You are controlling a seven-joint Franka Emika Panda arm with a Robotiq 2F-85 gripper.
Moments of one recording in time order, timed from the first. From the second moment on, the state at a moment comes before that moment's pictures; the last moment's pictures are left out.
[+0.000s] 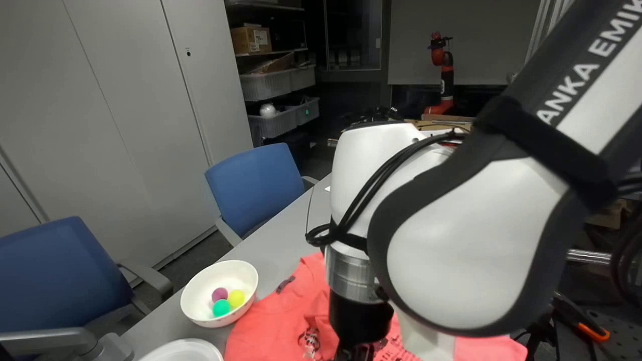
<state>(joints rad) 0.06 0.25 0.37 -2.39 0.40 2.67 -0.03</state>
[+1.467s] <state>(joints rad) 0.12 0.52 0.45 -2.33 0.24 2.99 -0.33</state>
